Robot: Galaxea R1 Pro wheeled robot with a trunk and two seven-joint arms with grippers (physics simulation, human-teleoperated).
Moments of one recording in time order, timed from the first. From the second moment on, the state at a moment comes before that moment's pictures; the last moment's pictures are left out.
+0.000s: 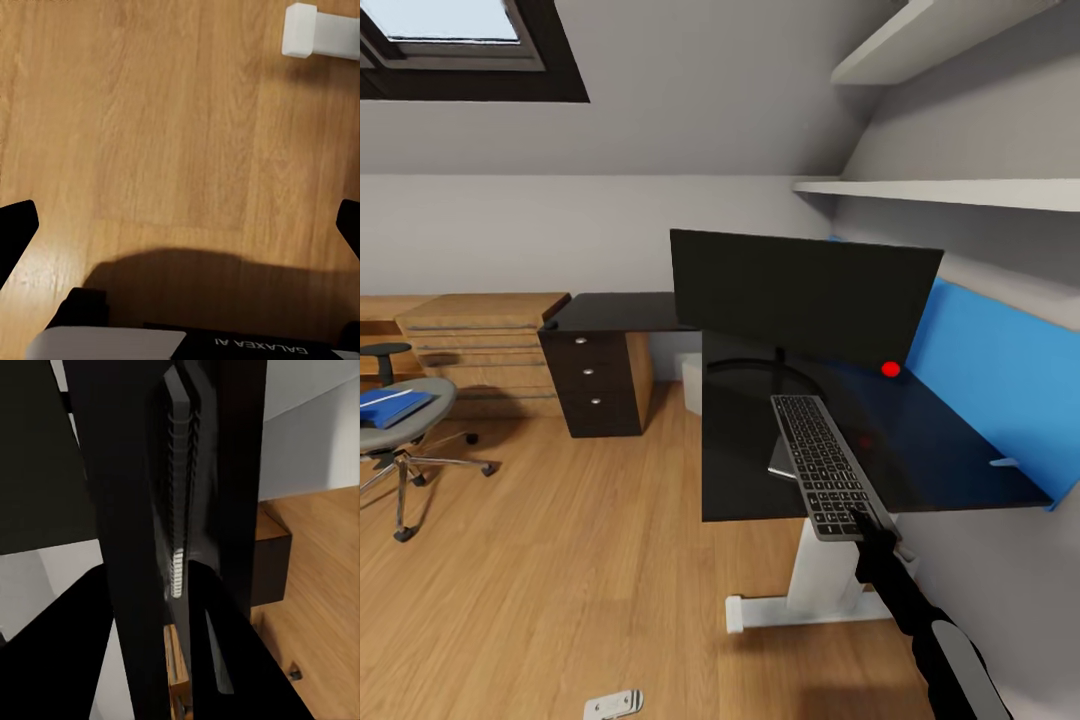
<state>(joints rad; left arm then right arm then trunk) -0.04 0.09 -0.49 -1.05 0.66 0.29 0.43 -0.25 0.00 -0.23 -1.14 -1.51 0.36 0.15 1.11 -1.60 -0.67</state>
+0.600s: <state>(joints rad) -0.04 0.09 -0.49 -1.05 0.66 0.29 0.43 -0.25 0.01 -0.17 -1.19 -1.52 0.36 0.16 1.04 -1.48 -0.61</state>
